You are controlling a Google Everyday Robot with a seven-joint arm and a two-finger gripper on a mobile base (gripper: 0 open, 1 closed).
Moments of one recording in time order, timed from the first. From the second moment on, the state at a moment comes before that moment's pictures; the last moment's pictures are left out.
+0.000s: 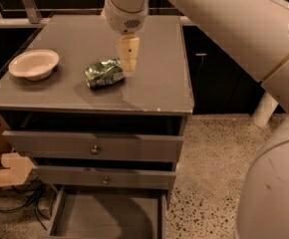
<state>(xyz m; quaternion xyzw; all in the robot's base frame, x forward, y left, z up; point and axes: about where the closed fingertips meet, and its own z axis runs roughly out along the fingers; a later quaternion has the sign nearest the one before) 0.657 0.055 0.945 -0.80 0.54 -0.08 0.23</state>
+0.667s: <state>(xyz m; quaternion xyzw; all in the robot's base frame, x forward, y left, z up) 0.705 0.106 0.915 -0.82 0.51 -0.05 0.23</state>
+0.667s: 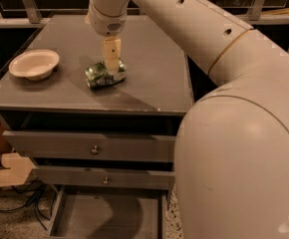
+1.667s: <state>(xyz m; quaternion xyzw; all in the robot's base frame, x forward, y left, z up) 0.676 0.088 0.871 -0.82 0.53 -0.04 0.21</state>
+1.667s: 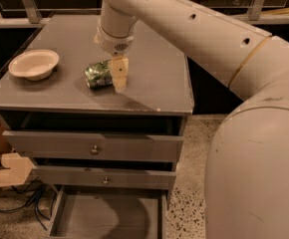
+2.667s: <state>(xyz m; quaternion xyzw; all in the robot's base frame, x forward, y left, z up) 0.688 0.105 0.860 -0.84 0.51 -0.04 0.18</state>
